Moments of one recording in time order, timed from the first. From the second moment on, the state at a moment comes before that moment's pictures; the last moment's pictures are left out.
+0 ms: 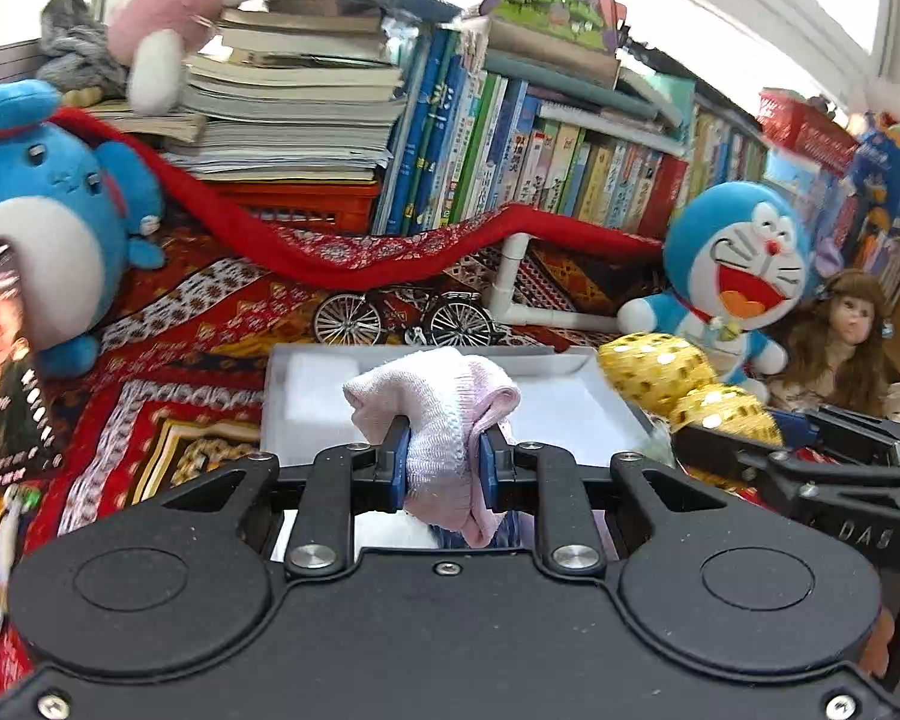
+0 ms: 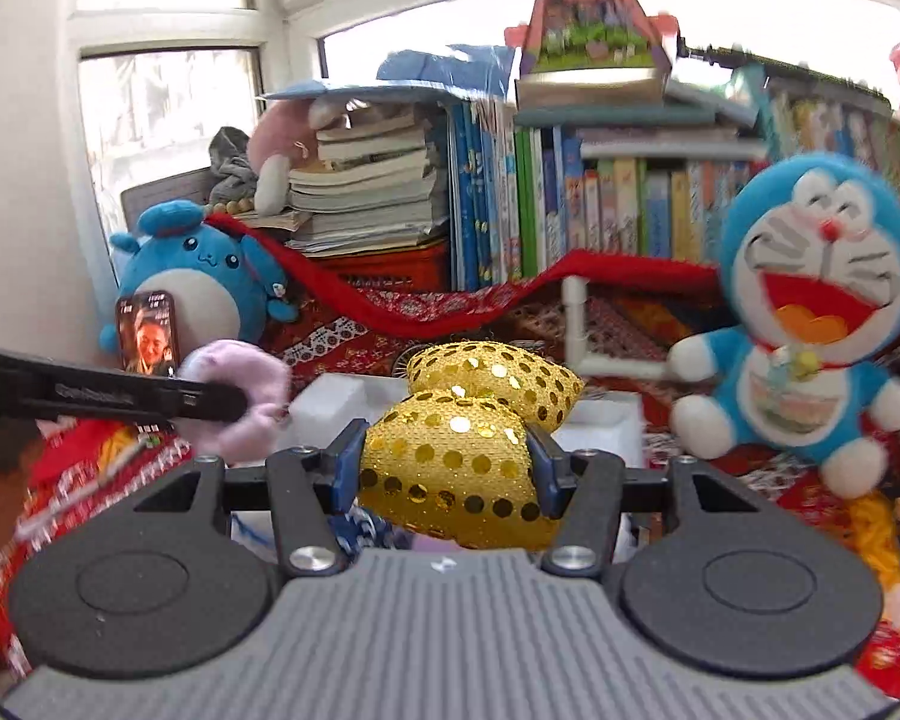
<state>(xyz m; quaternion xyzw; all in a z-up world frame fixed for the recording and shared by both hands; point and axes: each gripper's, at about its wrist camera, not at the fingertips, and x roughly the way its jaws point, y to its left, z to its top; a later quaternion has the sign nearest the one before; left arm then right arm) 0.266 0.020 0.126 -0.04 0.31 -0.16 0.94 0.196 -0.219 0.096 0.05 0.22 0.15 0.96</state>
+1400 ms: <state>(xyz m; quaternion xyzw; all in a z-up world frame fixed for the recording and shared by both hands) 0.347 -0.007 0.068 0.00 0.37 -0.12 0.92 0.284 -0.172 0.045 0.02 0.32 0.16 0.94</state>
